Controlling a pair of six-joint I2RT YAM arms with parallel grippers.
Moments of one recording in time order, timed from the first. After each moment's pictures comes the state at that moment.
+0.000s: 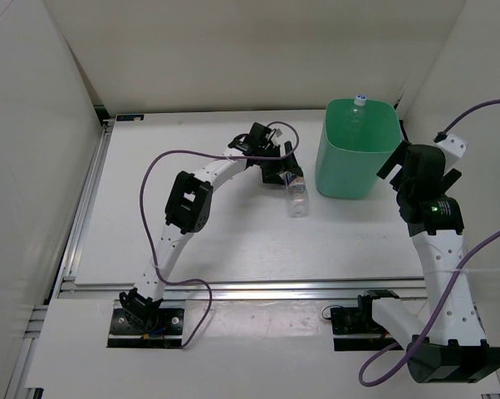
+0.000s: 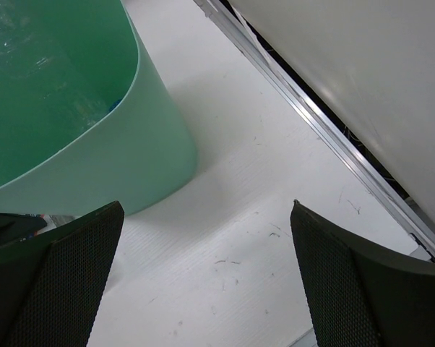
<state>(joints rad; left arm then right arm) -0.58 2.60 2.26 -0.46 0.56 -0.74 0.05 0.95 1.17 -0.73 0.49 0.41</state>
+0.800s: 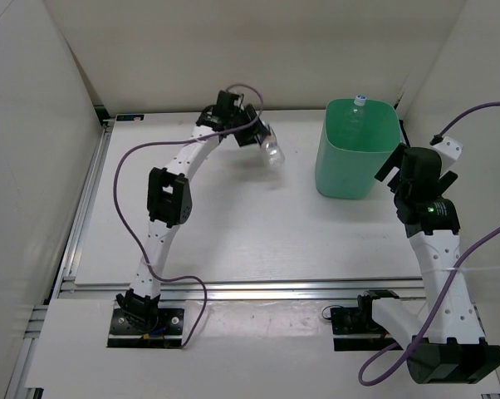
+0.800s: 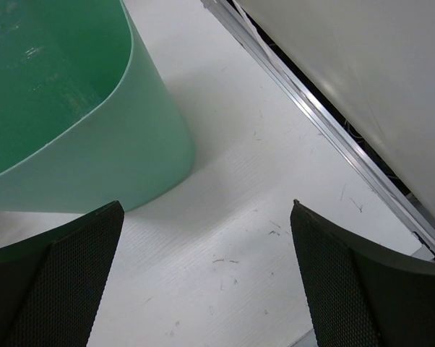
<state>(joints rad) -0.42 2.54 2.40 -0.60 0.36 -0.81 0.05 0.95 1.13 -0.70 0.48 0.41</state>
